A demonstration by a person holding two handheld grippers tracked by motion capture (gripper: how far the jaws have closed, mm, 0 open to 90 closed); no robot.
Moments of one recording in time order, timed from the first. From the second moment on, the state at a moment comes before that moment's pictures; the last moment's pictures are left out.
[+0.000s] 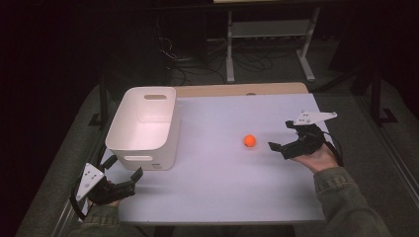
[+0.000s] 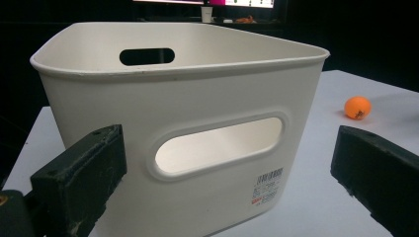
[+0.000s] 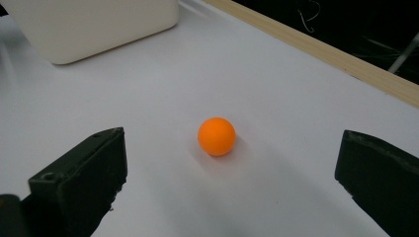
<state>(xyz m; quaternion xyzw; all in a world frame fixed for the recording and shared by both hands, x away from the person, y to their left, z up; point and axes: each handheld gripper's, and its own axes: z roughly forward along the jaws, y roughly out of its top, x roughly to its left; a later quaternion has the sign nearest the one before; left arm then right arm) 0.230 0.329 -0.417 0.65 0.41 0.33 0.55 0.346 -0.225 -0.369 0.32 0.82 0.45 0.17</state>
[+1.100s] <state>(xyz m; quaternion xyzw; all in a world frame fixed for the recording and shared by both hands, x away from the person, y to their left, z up) 0.230 0.328 -0.417 0.65 0.41 0.33 0.55 0.378 -0.200 -0.368 0.30 0.85 0.41 0.13</state>
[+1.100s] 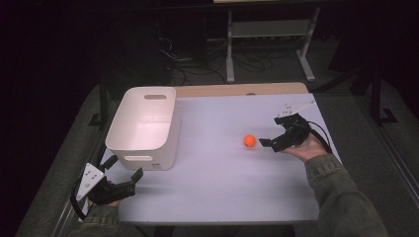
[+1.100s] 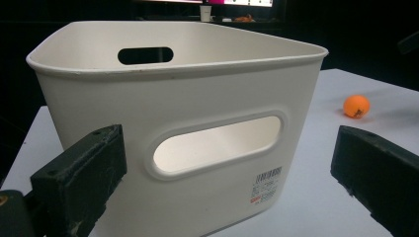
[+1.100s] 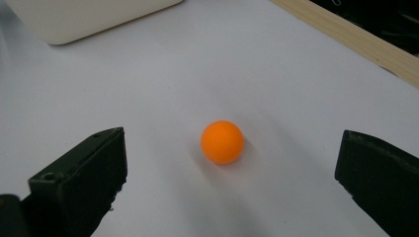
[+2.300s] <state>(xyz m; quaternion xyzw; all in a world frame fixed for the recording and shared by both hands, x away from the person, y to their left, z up) 0.230 0.328 -0.417 0.65 0.41 0.33 0.55 0.414 -0.176 -0.382 0.30 0.89 0.34 0.09</state>
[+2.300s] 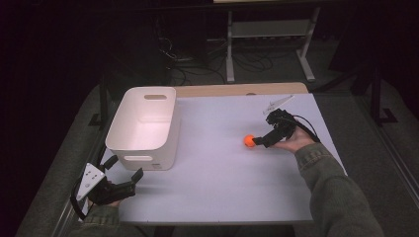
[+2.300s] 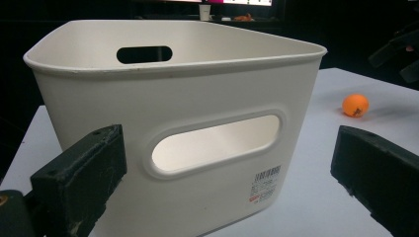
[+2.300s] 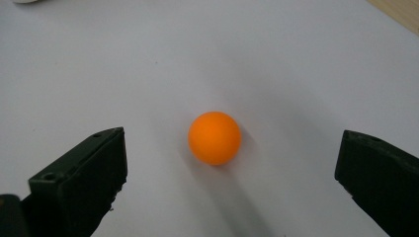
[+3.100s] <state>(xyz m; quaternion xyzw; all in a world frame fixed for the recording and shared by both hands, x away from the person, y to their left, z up) 0.230 0.328 -0.417 0.65 0.41 0.33 0.55 0.433 -0.153 -0.393 0.28 0.91 0.30 0.08</state>
